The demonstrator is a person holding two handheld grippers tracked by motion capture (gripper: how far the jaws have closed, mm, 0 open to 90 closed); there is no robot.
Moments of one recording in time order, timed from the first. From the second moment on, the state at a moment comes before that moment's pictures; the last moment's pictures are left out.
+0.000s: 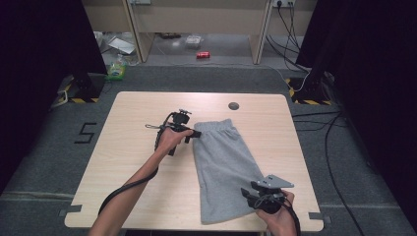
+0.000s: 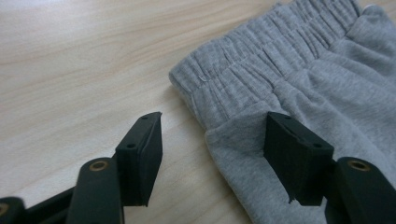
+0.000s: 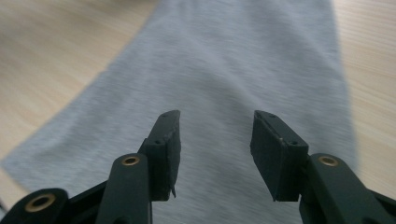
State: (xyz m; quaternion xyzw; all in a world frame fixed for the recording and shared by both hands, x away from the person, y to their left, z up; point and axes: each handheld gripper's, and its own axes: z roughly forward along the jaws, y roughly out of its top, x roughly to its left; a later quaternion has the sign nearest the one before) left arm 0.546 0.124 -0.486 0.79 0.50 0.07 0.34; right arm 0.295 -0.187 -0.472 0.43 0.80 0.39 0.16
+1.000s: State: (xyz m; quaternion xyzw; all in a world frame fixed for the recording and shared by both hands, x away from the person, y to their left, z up) left arm 0.561 0.100 -0.498 0.81 0.48 0.13 0.32; right arm 0.264 -0.063 -0.500 0.29 0.86 0.40 0.07
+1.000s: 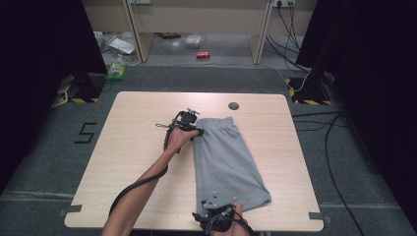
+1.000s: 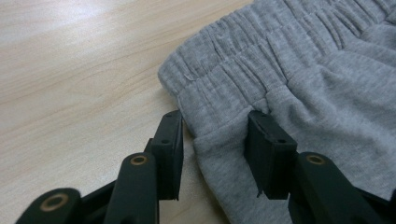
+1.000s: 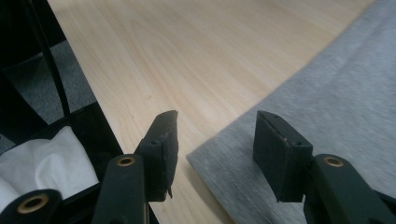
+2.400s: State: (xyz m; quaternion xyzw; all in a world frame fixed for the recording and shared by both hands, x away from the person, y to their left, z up) left arm 0.566 0.153 -0.495 0.82 0.46 0.16 0.29; right arm 0.293 0.042 -0.514 0.22 0.89 0.40 0.06
